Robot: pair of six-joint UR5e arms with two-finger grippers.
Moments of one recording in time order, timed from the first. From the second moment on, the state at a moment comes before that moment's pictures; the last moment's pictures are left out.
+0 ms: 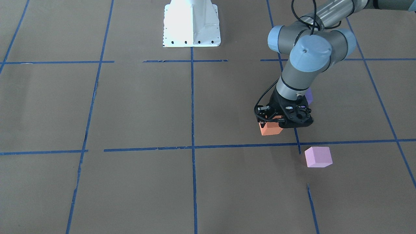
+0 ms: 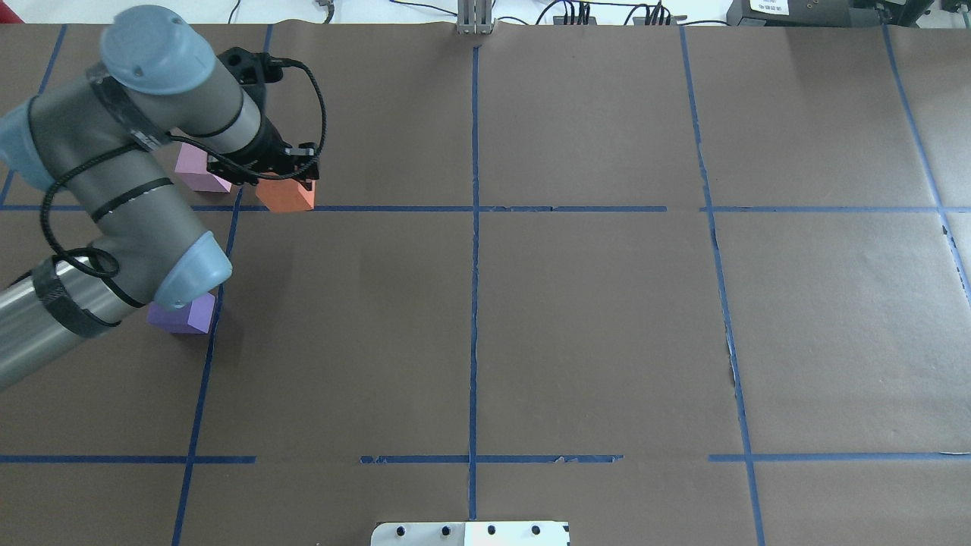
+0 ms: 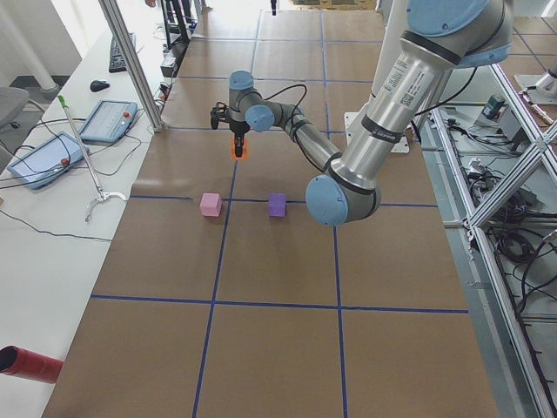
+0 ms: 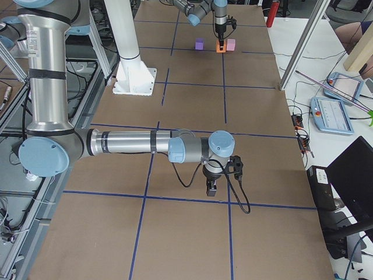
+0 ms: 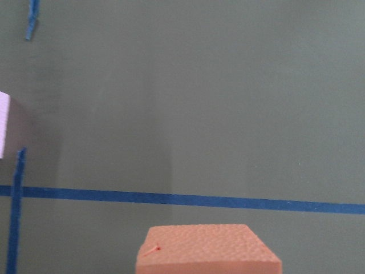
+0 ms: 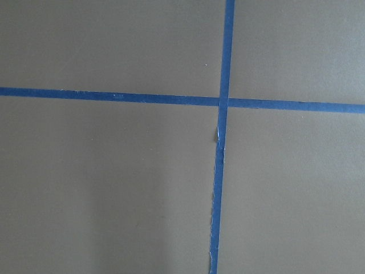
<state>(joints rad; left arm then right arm) -0.86 -2.10 -1.67 -1.67 -2.02 -0.99 1.48 -1.59 1.63 -1.57 2.36 0.05</state>
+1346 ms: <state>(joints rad) -0.96 -1.86 -1.49 -2.04 -2.12 -0.87 1.48 -1.59 1.63 -1.57 2.36 0.05</state>
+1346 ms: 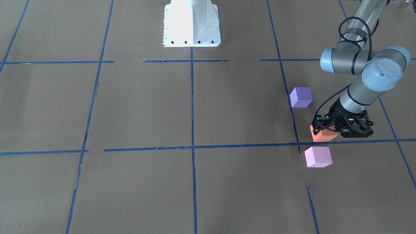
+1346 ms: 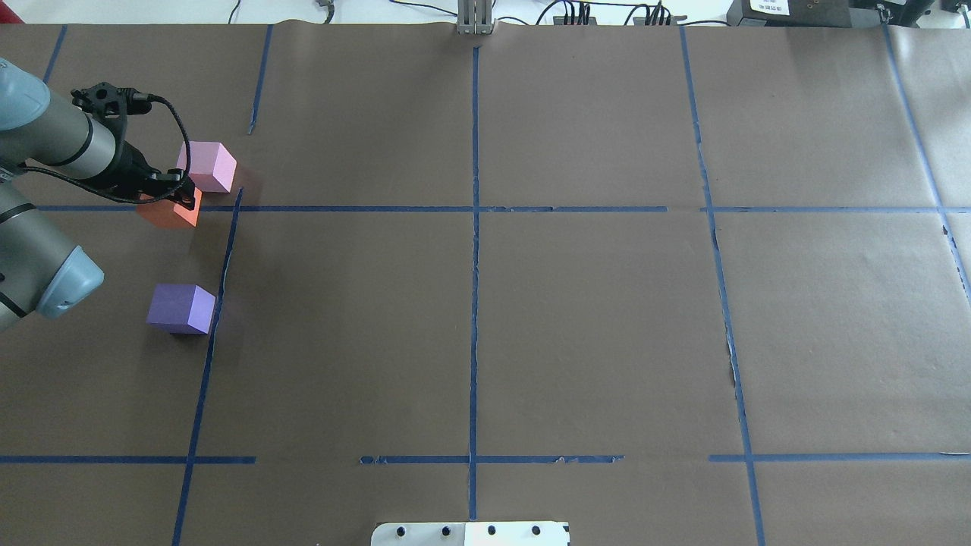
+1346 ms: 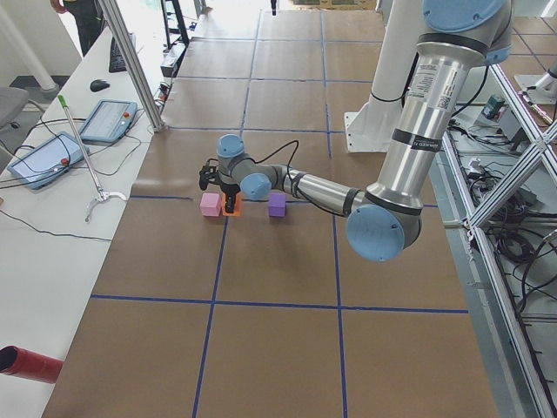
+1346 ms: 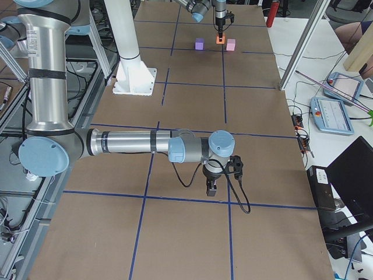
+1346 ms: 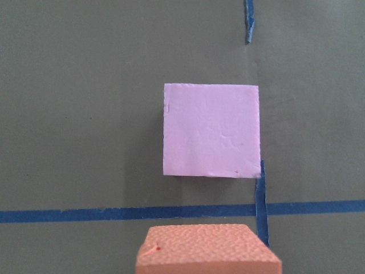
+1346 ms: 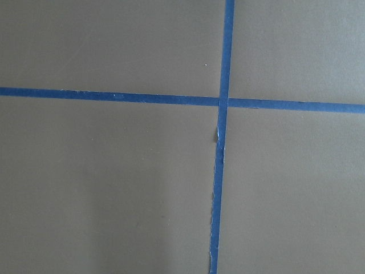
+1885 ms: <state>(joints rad) -0.89 -1.87 -1.48 -2.05 -2.11 -0.89 1.48 -1.59 1.63 -1.57 2.36 0.05</state>
